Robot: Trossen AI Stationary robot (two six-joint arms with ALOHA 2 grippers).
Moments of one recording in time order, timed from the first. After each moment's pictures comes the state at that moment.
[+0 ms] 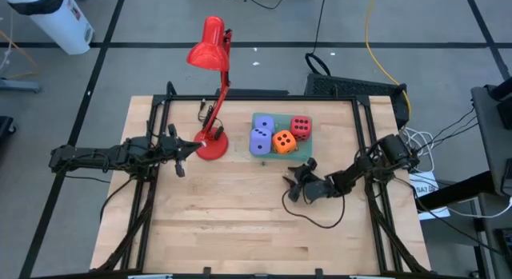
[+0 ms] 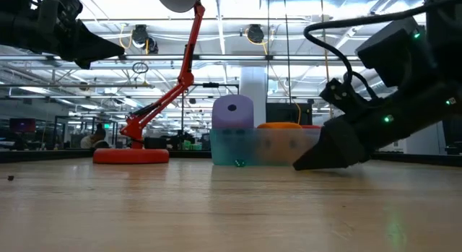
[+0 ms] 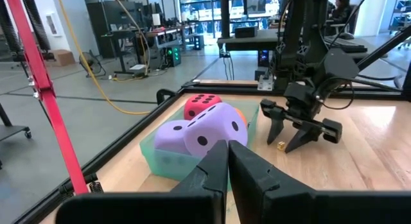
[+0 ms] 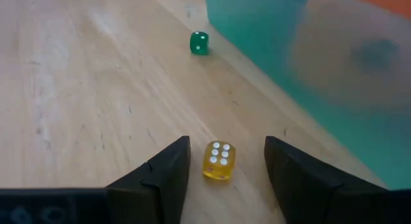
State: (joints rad) left arm 0.00 0.24 0.17 0.02 -0.26 0.05; right arm 0.32 1.87 0.42 0.80 0.75 0.50
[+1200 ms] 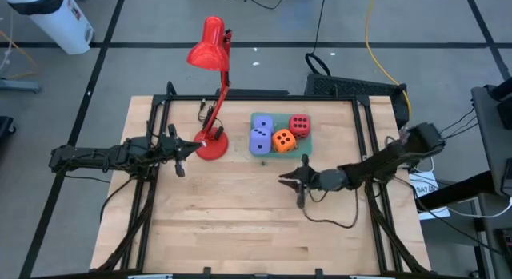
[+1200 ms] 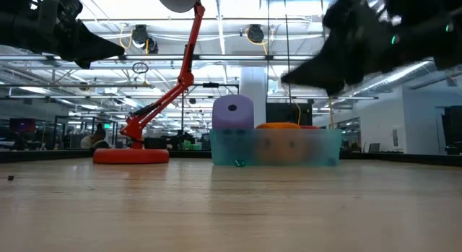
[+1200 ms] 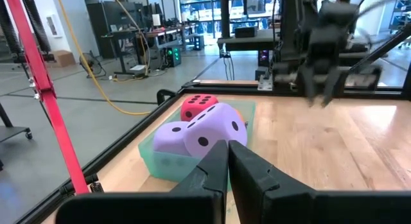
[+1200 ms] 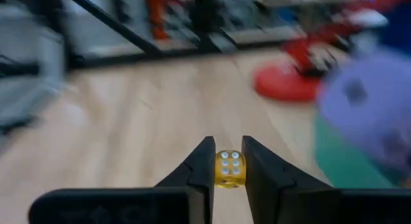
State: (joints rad) left arm 0.00 0.24 0.17 0.03 -0.26 0.05; right arm 0.32 1.51 0.42 0.85 0.44 0.21
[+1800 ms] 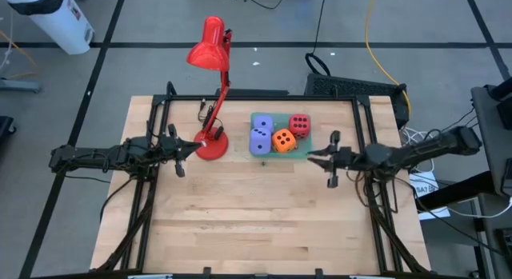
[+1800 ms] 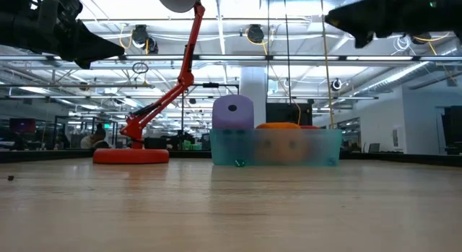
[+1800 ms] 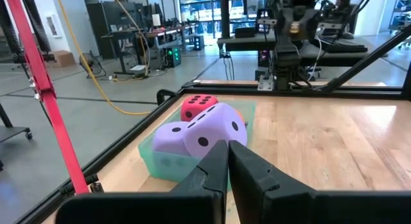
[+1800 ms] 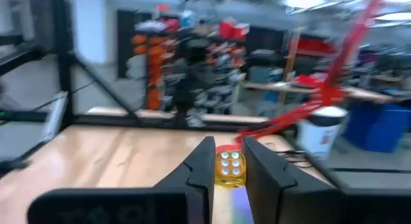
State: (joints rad) left arm 0.00 0.24 0.17 0.03 -0.26 0.05; right arm 0.19 0.70 0.26 0.53 0.29 -0.11
